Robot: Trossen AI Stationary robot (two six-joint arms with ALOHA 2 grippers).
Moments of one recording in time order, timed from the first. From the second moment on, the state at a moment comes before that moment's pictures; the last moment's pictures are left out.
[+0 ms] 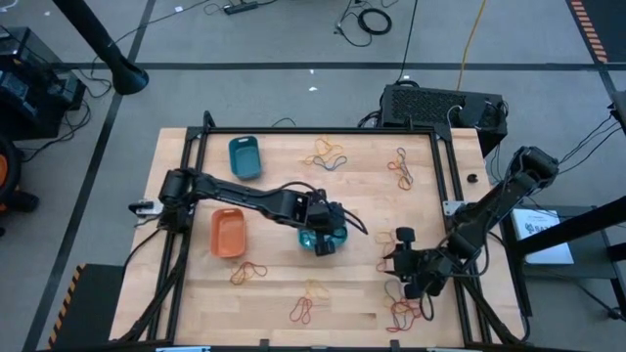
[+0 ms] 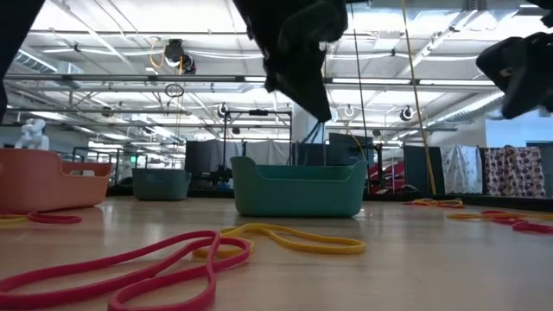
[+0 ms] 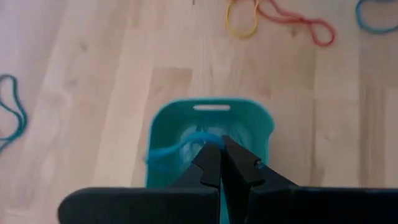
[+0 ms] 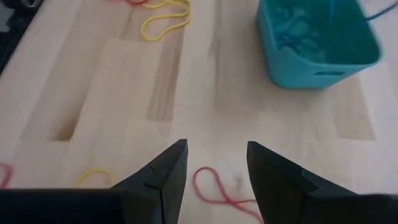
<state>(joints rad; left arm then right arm) -0.12 1.98 1.63 -0.64 -0.17 -0.18 0.79 1.22 0.66 -0.41 0.50 0.56</state>
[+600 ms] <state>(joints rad) -0.12 2.07 1.63 -0.64 -0.06 -0.20 0.83 1.22 0.66 -0.42 0.44 0.65</state>
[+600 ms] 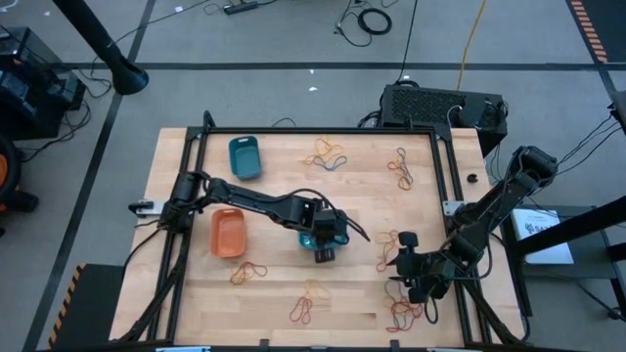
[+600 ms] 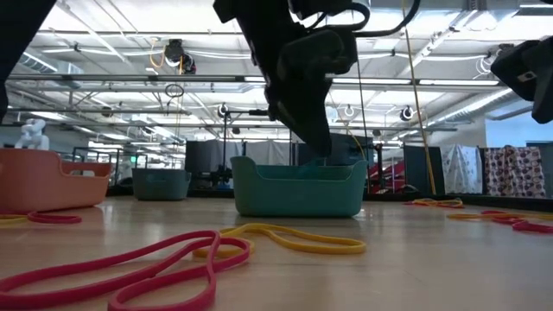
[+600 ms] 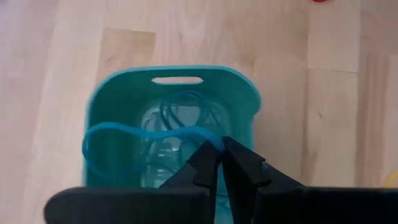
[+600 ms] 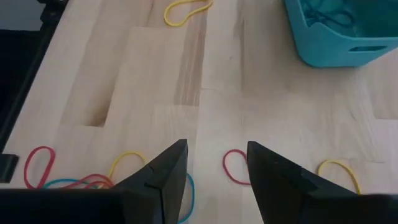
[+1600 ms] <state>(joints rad) -0.11 2.06 1.74 -1.01 -0.11 -0.09 0.83 1.22 0.66 -0.42 0.45 0.64</state>
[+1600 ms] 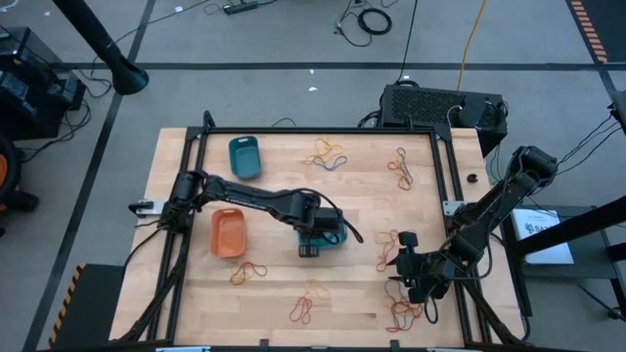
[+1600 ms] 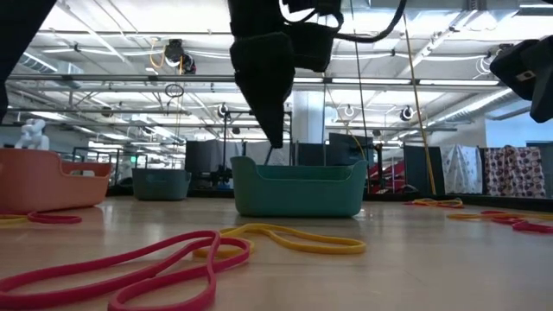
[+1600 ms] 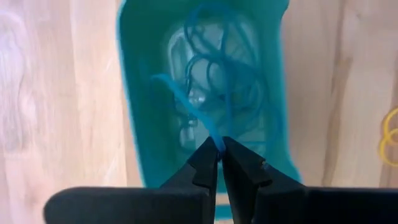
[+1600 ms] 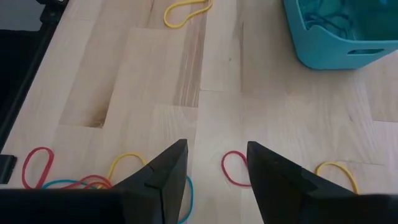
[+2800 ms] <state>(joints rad) -0.35 1.64 1.50 -1.08 -0.45 -0.35 0.81 1.26 0.87 -0.24 0.18 0.79</state>
